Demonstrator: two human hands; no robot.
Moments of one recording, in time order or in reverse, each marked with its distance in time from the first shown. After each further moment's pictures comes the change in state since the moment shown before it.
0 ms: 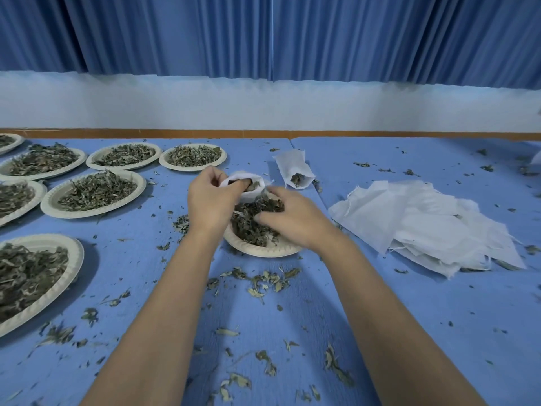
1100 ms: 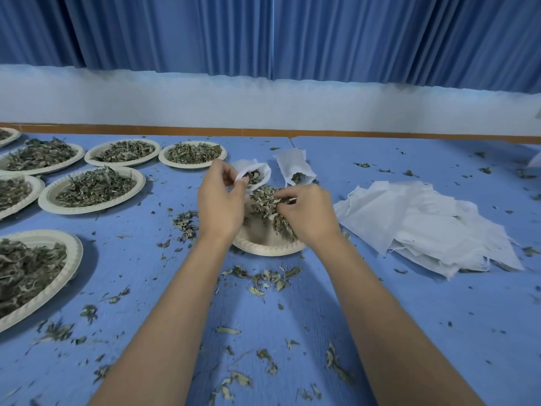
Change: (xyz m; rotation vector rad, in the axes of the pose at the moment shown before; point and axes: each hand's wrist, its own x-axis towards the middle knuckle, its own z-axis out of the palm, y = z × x) left_hand -0.008 -0.005 0.005 0.155 0.016 0.221; right_hand -0.002 0.007 0.002 0.000 0.322 -0.060
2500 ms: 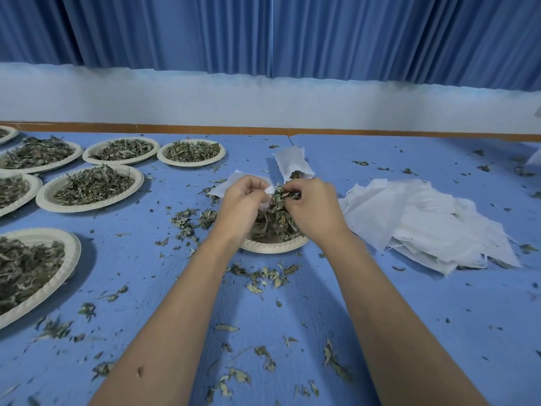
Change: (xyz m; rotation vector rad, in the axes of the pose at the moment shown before) left_hand -0.011 0.009 0.011 -0.301 -0.369 -0.271; right_hand -0.001 -0.002 -0.012 -0.109 0.042 -0.057
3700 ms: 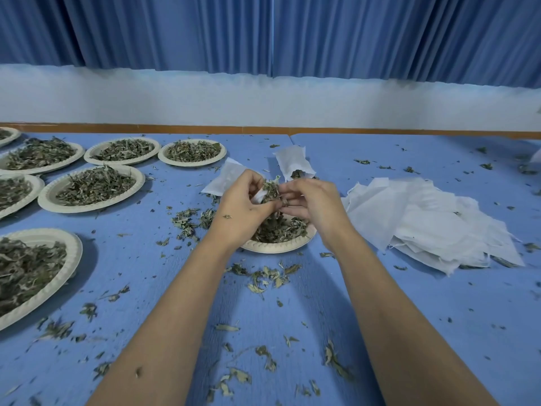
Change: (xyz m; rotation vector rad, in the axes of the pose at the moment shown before) left_hand 0.008 -0.017 -0.006 0.236 -0.051 0.271; right_hand 0.000 0.000 -0.004 0.881 -0.127 0.328
